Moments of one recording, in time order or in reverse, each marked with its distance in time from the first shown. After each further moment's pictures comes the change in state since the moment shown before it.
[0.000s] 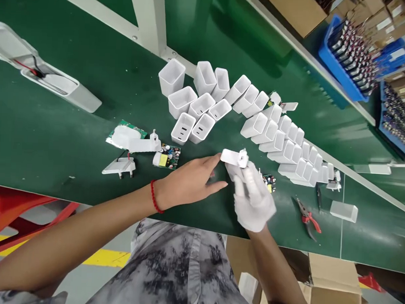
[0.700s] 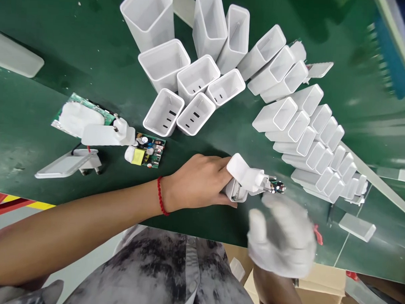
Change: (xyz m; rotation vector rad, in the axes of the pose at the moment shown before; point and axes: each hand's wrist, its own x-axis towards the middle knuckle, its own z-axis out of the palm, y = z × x) left_hand 0.039 -0.001 0.031 0.240 0.050 0.187; right_hand 0.012 0.024 -0.037 0.429 -0.341 0.161
